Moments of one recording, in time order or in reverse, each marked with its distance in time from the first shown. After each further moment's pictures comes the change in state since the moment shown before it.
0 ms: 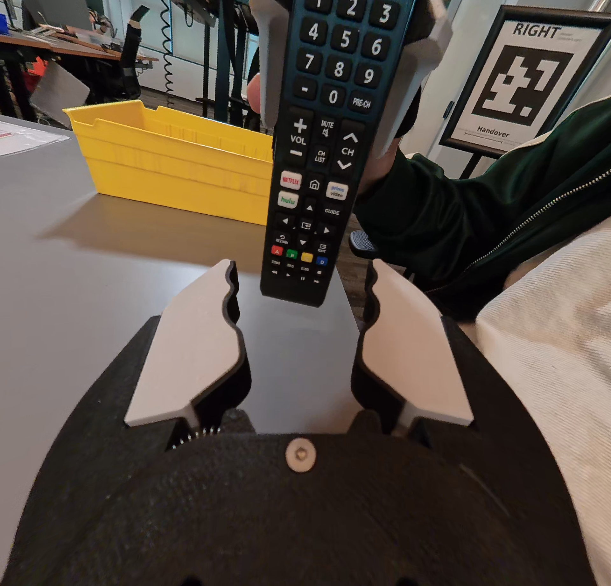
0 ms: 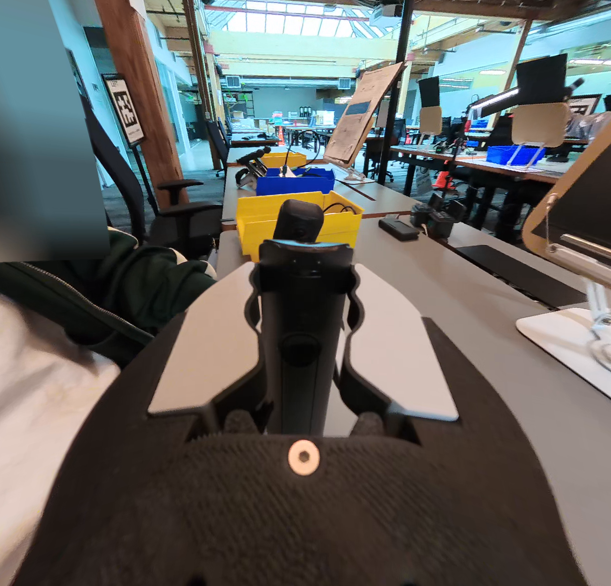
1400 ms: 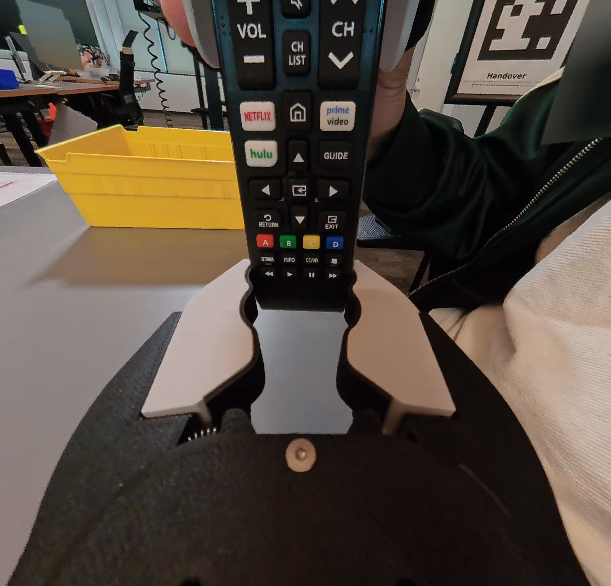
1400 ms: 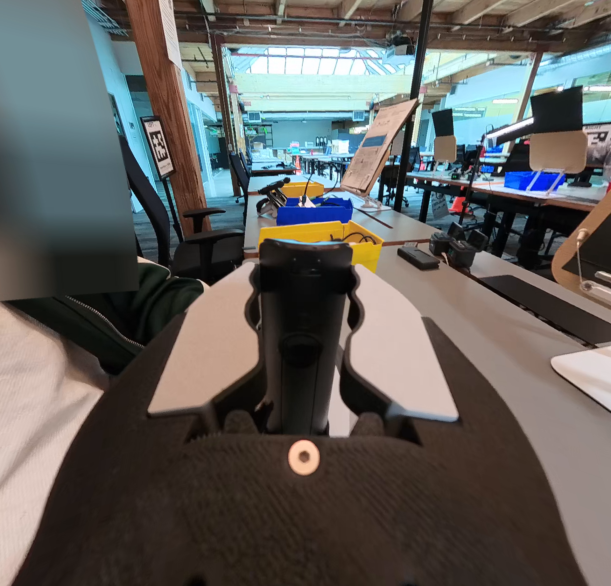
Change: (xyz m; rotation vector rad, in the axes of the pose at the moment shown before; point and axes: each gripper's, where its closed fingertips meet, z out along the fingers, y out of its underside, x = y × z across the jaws) left arm 0.021 0.009 0.027 -0.031 -0.003 0.180; right arm -0.022 -0.030 0.008 0.086 -0.056 0.025
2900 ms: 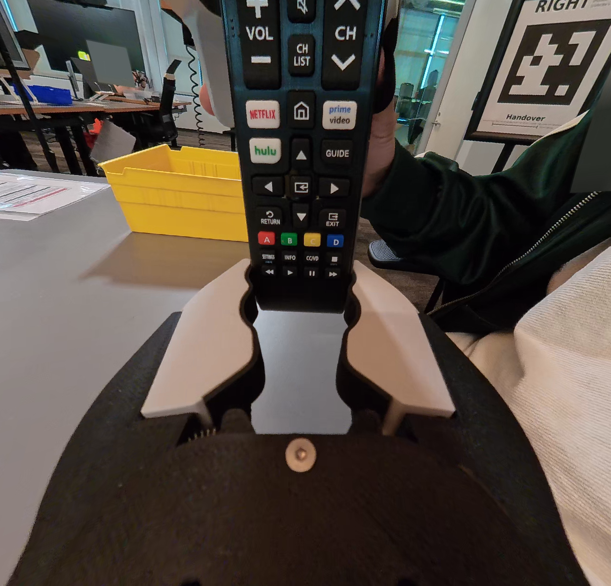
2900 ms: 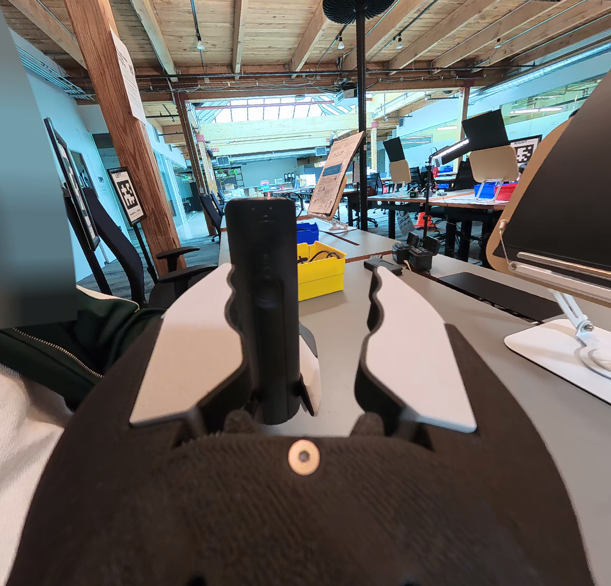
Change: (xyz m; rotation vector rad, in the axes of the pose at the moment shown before) left arm -0.018 -0.016 -0.017 0.071 -0.077 -0.041; right arm 0.042 -0.004 -0.029 0.115 0.121 0.070
